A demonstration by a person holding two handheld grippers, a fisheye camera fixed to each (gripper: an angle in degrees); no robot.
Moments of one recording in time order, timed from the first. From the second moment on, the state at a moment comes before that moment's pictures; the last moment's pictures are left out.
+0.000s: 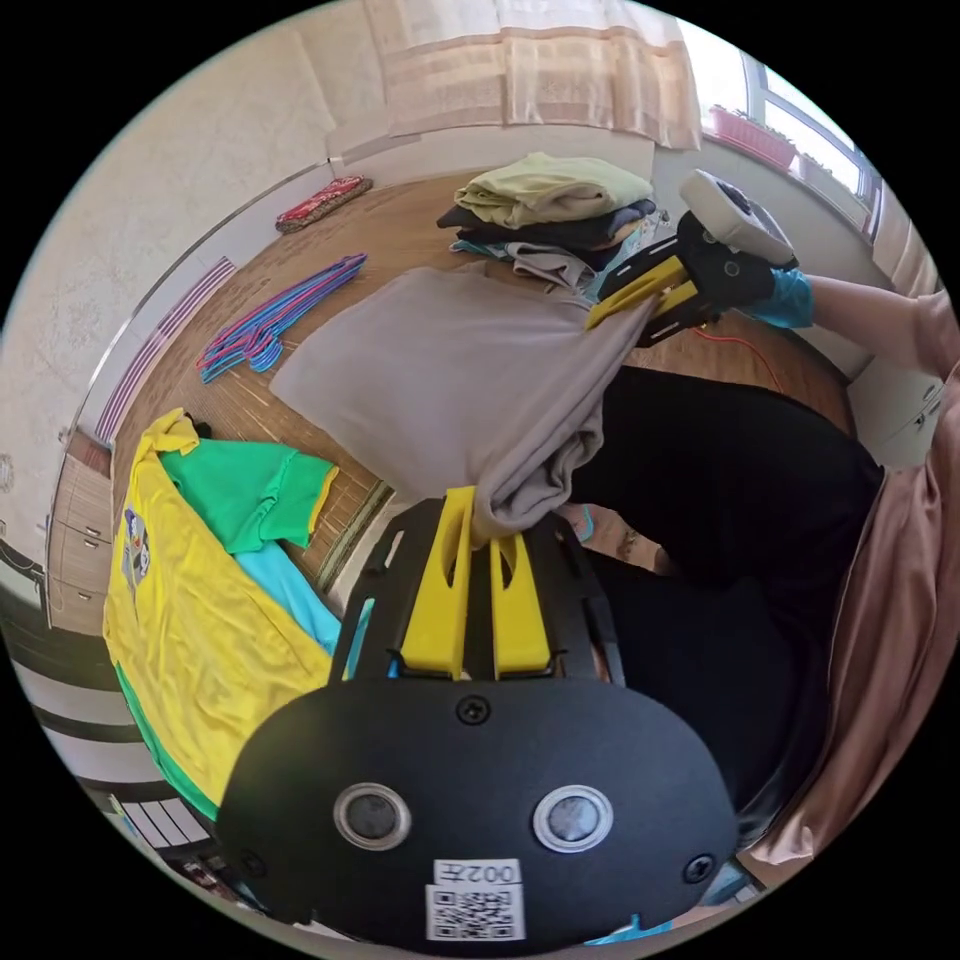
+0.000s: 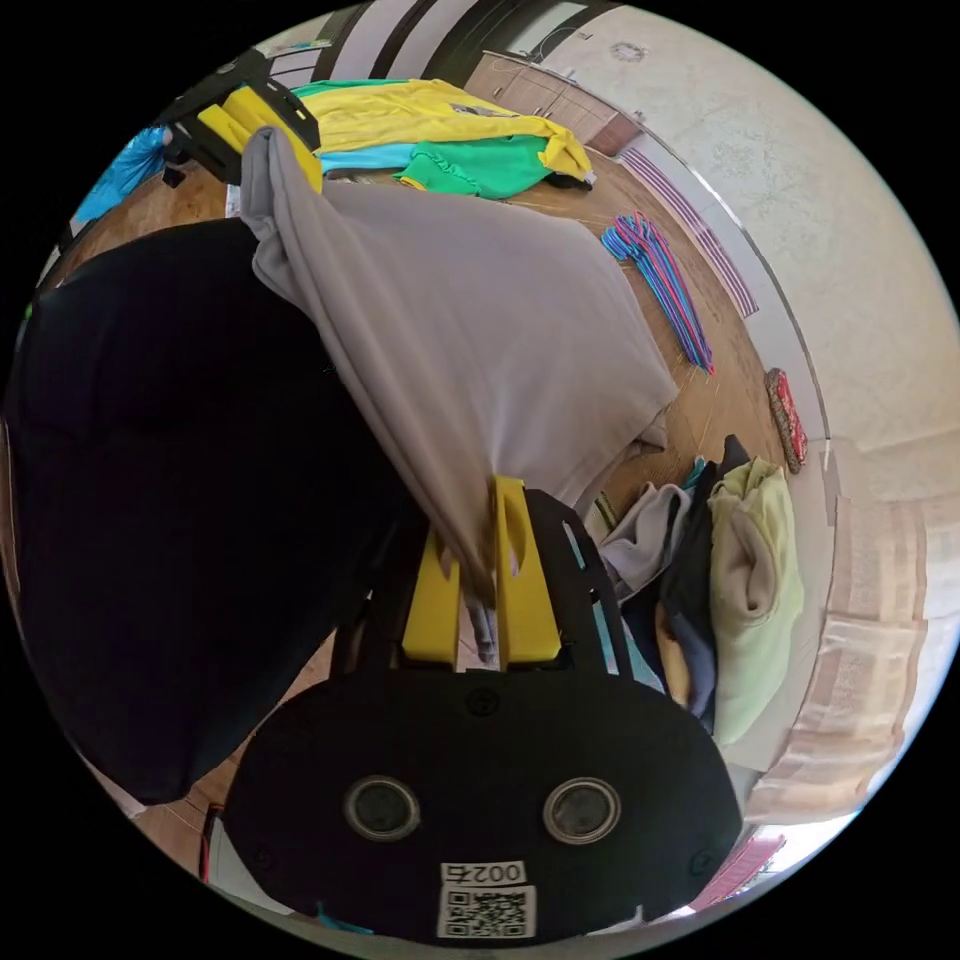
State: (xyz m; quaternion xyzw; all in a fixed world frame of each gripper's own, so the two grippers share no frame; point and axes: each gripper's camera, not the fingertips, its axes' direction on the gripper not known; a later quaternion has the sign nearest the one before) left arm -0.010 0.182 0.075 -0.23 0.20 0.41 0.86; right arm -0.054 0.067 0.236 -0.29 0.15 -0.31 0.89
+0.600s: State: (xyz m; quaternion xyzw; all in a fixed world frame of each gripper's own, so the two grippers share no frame) left arm -0.035 0.162 0.058 -0.25 0.16 0.41 0.86; right arm -0.056 0.094 0.208 -0.26 0.13 -0.26 0.92
